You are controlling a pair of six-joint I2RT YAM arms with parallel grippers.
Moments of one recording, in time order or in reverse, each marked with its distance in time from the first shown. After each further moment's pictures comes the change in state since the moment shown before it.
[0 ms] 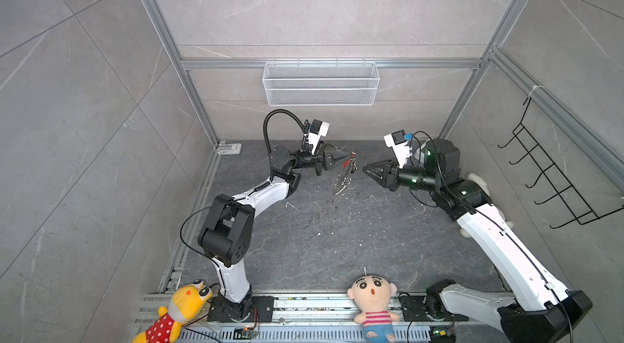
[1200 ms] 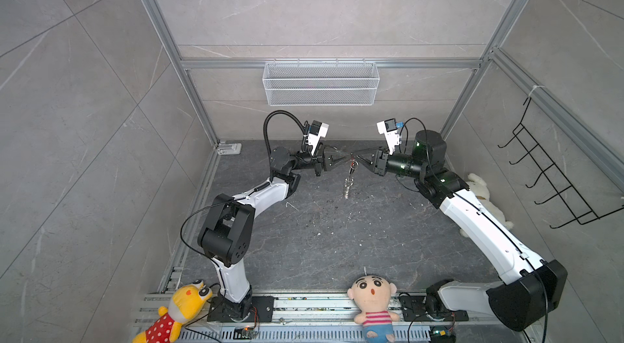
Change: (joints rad) left arm -0.002 0.000 -0.018 -0.001 -0.002 -0.001; right arm 0.000 0.140 0.000 0.312 -0.089 0.192
